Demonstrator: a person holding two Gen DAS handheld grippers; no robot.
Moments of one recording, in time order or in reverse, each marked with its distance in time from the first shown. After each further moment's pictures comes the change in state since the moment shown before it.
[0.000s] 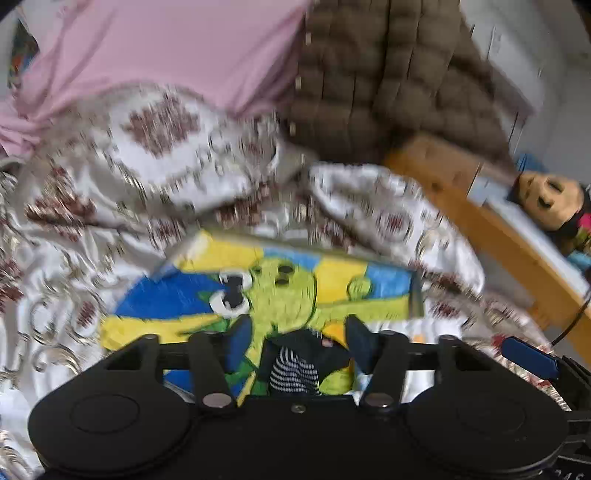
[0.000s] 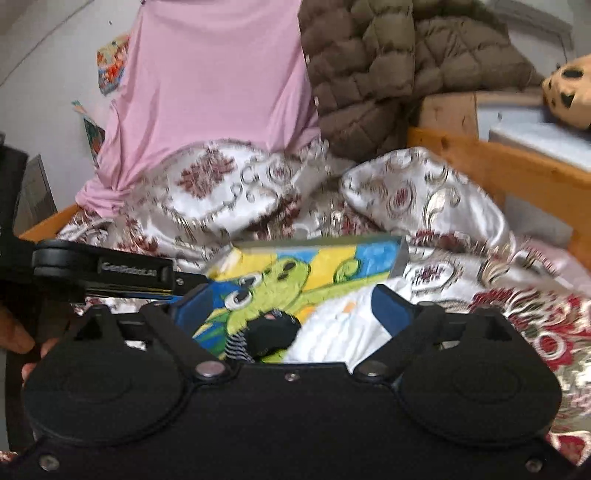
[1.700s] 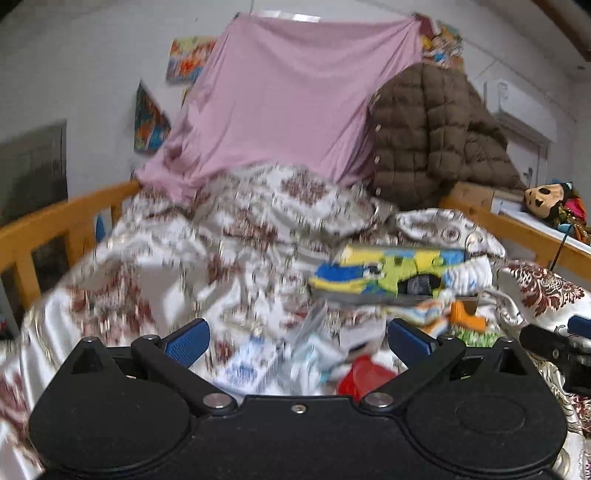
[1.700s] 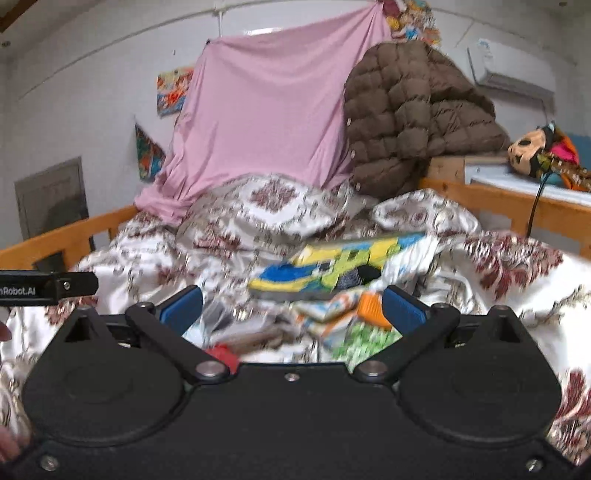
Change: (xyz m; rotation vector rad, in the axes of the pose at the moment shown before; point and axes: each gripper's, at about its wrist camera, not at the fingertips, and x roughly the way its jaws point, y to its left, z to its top) left arm -0.327 0.126 -0.201 0.041 -0.223 0.238; right arm -0.212 0.167 -0.105 -0.075 -0.120 -0.033
